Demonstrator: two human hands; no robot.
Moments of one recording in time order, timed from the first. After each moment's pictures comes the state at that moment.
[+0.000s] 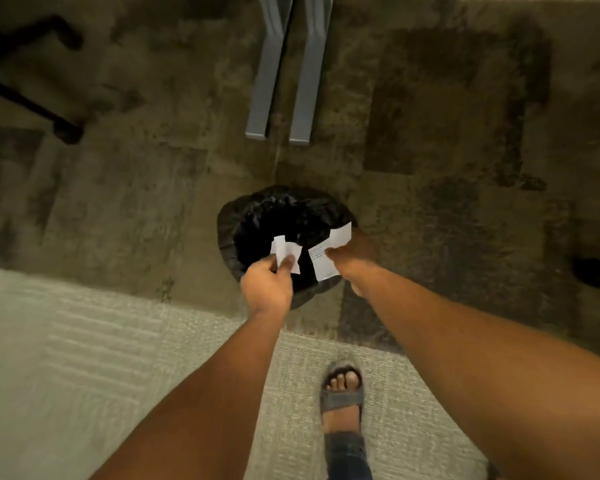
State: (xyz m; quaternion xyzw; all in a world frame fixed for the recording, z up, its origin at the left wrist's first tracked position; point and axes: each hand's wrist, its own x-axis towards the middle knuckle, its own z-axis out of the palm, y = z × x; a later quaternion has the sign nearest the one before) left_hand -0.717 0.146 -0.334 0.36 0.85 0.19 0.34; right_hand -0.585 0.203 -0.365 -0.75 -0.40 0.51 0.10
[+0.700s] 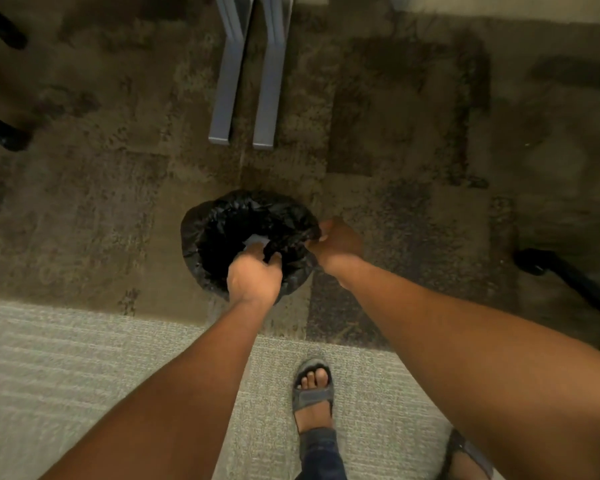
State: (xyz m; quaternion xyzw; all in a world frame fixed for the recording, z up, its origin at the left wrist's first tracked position) left_hand -0.690 0.165 -0.323 0.43 0.83 0.12 0.35; right_hand -0.551 0.210 -0.348 -0.75 -0.45 0.47 0.10
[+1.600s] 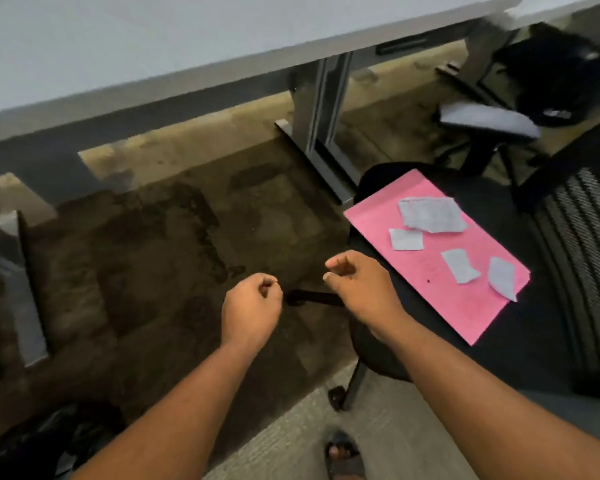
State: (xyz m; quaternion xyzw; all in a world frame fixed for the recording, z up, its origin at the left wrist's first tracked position) left_hand -0.240 0.126 -0.077 0.74 0.53 0.15 0.40; right_hand -0.091 0.025 -0.037 -0.85 -0.28 0.27 0.35
